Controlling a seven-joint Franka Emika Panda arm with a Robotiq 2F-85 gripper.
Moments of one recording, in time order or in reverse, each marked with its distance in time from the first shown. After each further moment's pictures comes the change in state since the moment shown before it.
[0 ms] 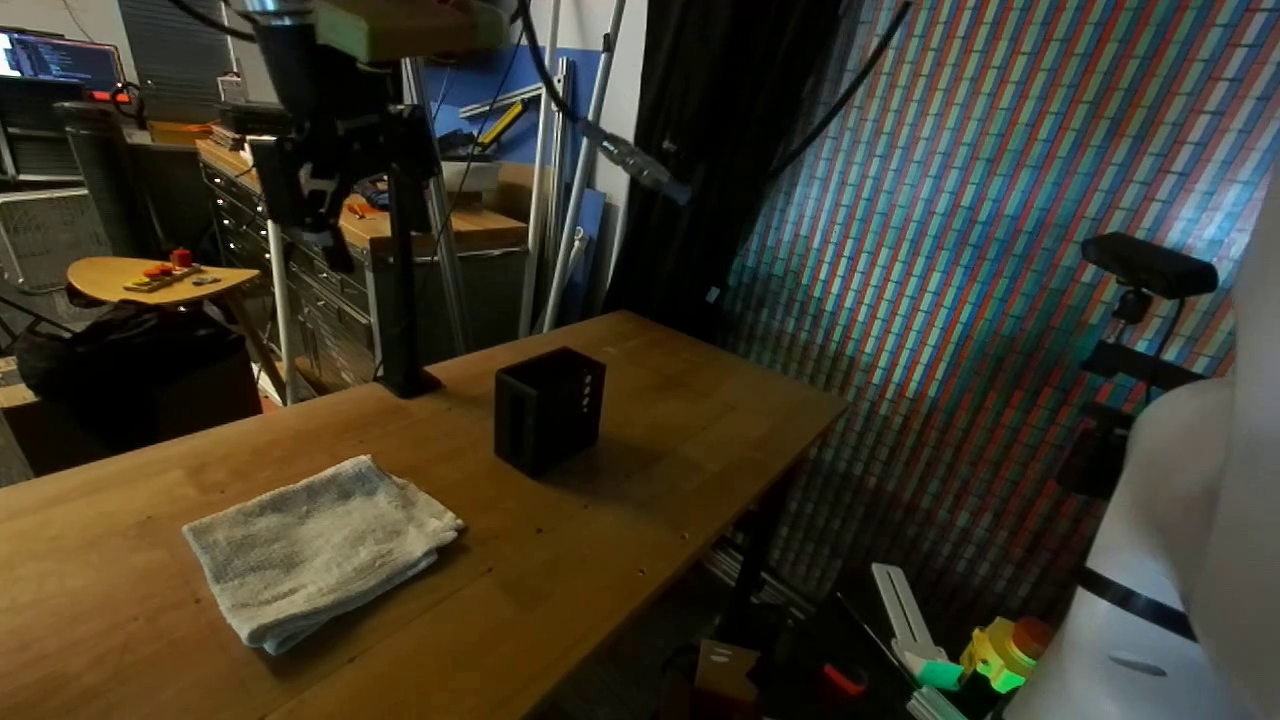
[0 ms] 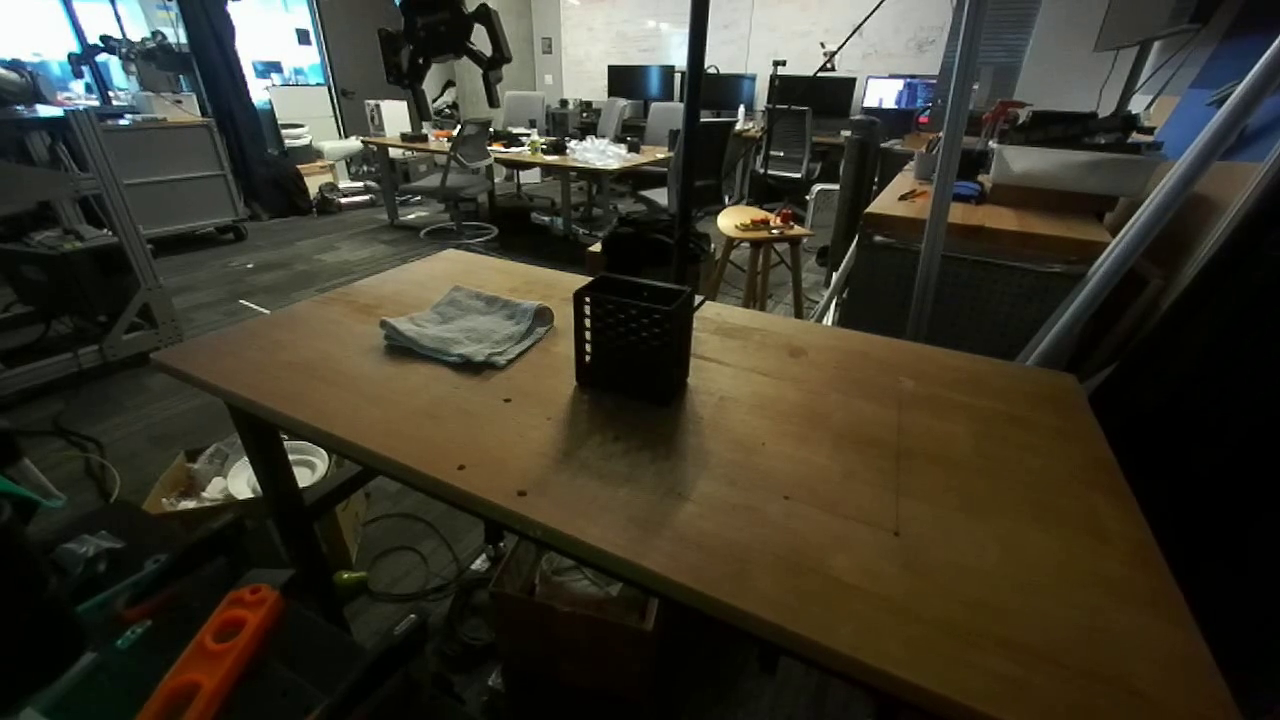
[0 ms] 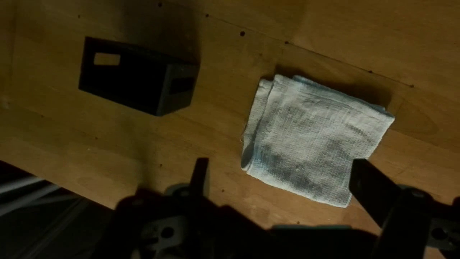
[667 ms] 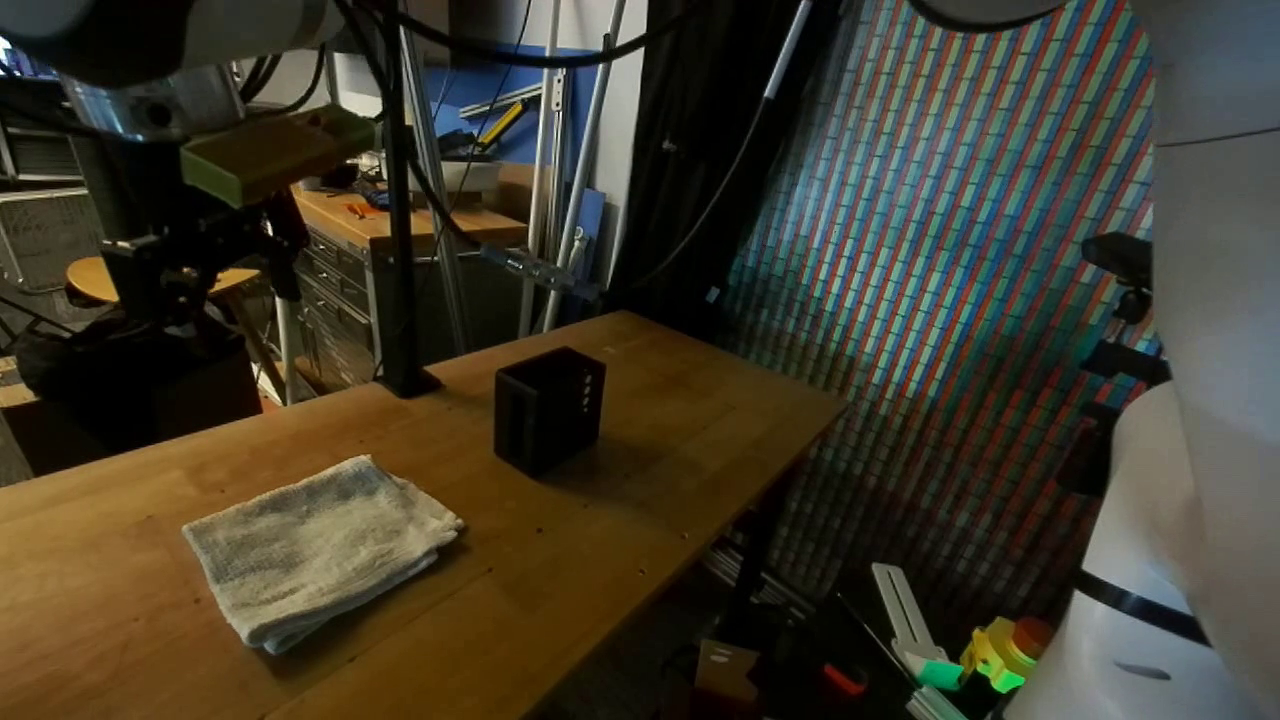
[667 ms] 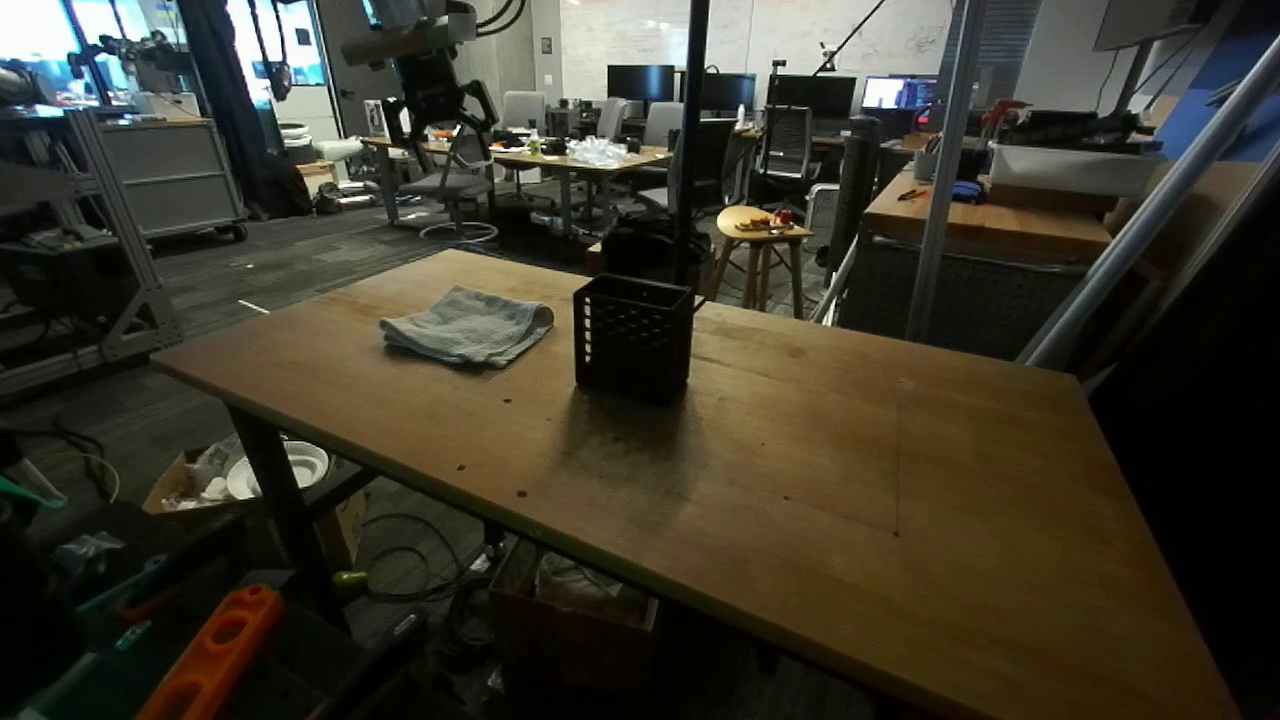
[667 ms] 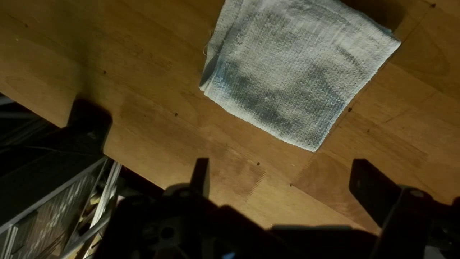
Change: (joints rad) arm 0.090 0.227 0.000 0.102 -0.074 0.262 -0.027
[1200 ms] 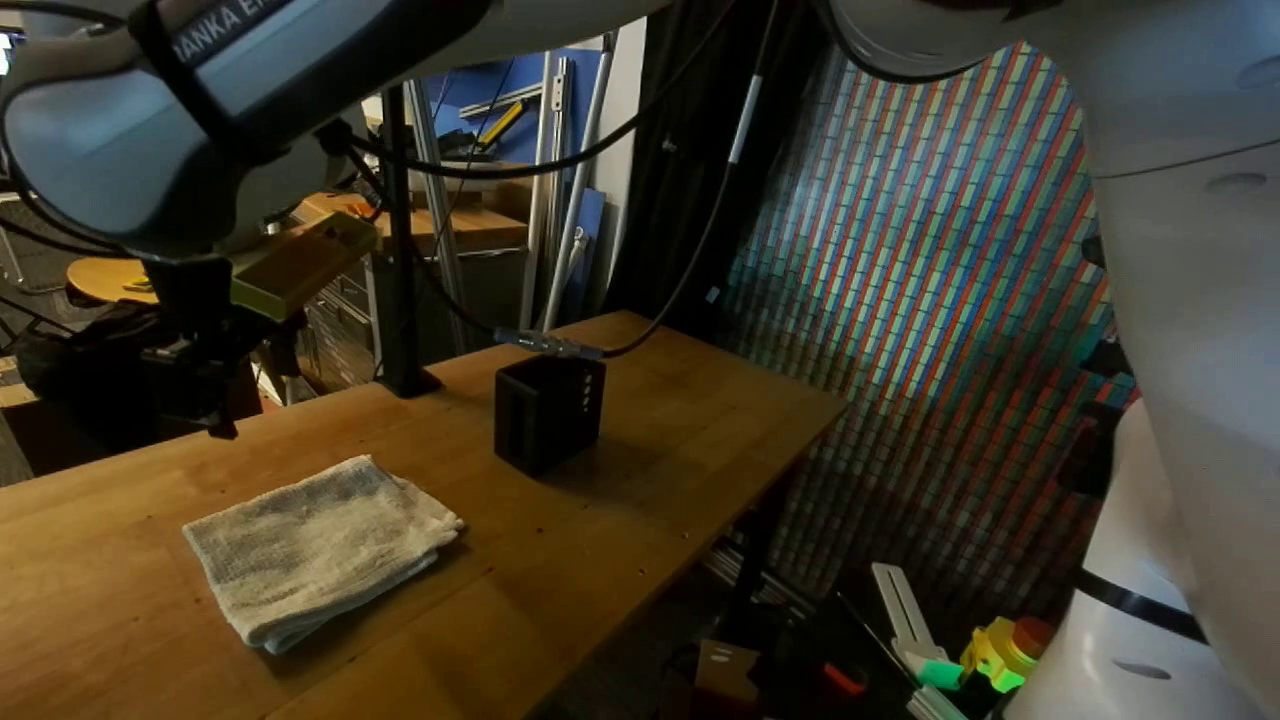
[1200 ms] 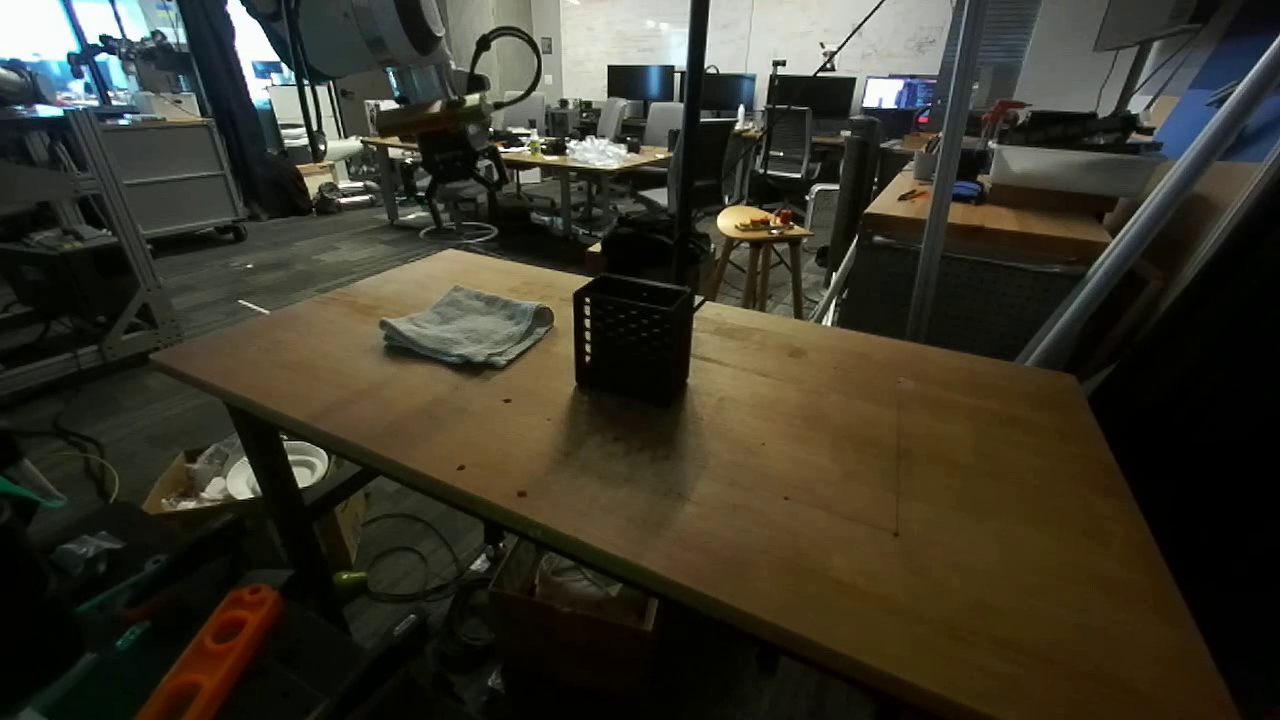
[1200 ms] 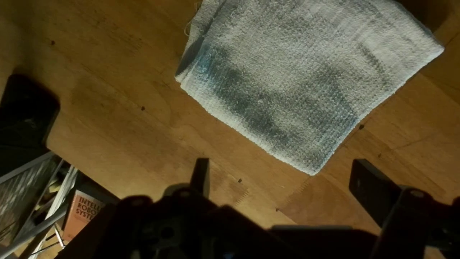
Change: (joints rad) arm -0.013 0.109 -0.012 -0.050 0.005 0.172 -0.112
